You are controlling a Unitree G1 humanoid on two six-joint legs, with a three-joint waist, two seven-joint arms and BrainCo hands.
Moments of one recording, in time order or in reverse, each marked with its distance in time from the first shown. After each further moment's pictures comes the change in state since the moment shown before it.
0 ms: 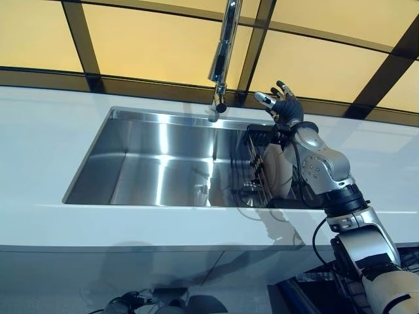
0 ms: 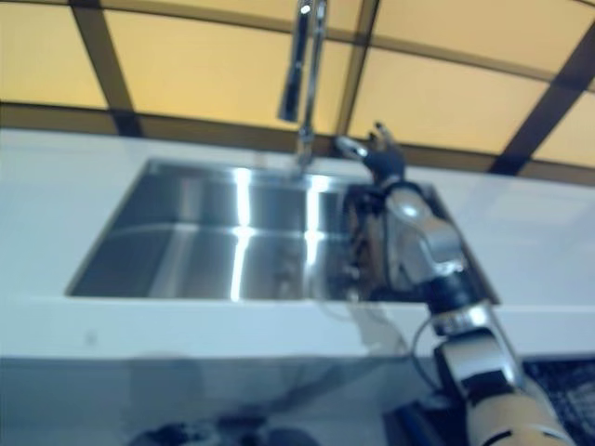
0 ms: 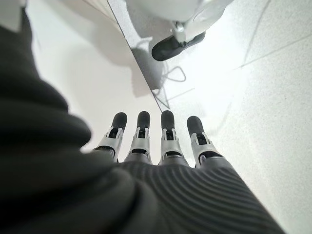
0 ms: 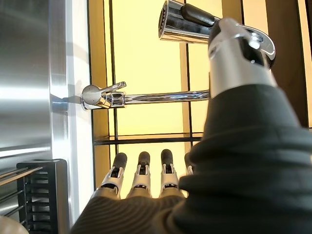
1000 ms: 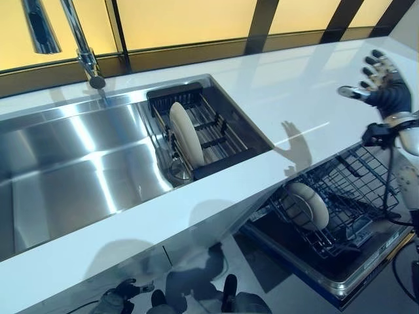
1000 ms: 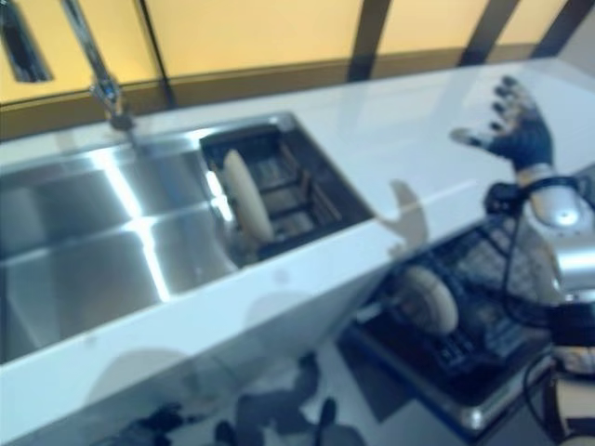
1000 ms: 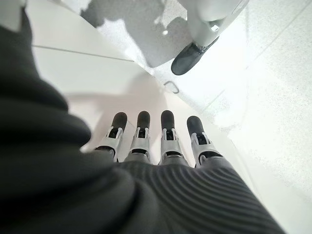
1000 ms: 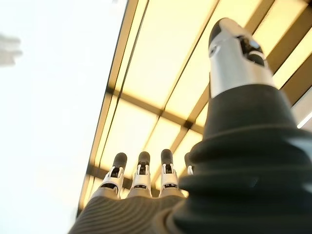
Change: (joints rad) left arm 0.002 0.039 0.072 -0.058 0.000 -0.044 -0.014; right arm 0.208 -0.398 -0.152 -0.162 -0.140 -0.069 0.330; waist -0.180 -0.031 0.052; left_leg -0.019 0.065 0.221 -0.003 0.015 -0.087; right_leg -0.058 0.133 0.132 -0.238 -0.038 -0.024
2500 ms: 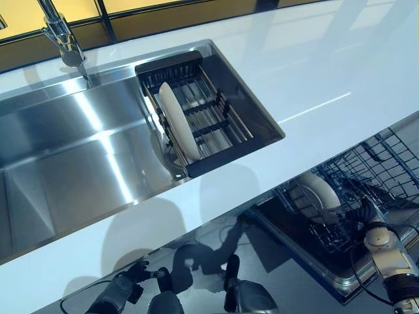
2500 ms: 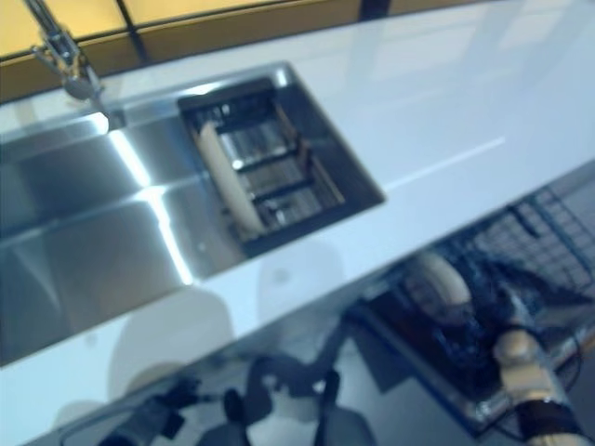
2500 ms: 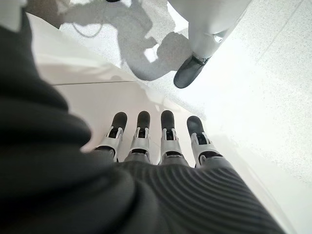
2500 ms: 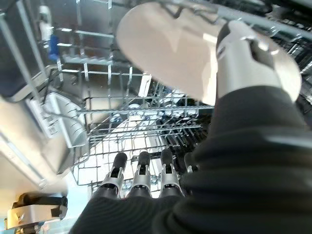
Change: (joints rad) left arm -0.052 0.009 -0.052 -0.098 0.051 0.007 -0.042; right arm 0.524 0.129 -0.095 0.387 -0.815 -0.081 0.000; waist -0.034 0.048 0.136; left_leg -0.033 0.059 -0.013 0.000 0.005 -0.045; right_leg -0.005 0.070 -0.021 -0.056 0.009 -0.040
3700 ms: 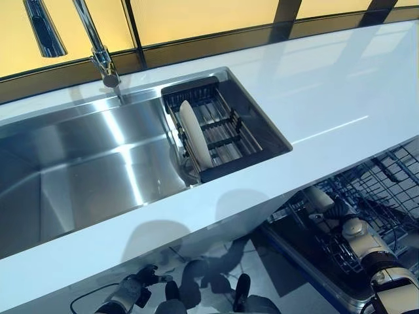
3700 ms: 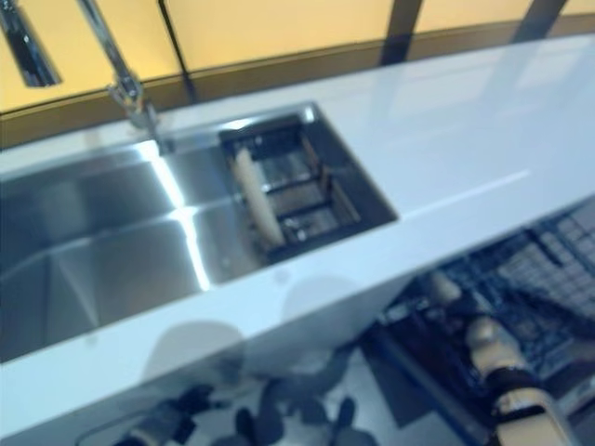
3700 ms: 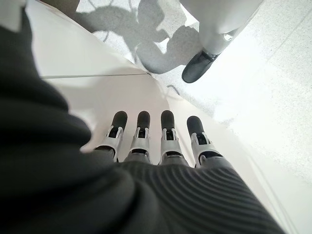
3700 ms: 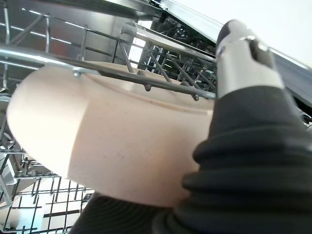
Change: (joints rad) left arm -0.020 -0.051 -0.047 0.044 0.001 -0.017 -0.004; right arm -0.248 0.062 0.239 0.324 -0.041 -0.050 0.056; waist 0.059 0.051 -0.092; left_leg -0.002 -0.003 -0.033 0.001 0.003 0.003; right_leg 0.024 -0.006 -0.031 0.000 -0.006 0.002
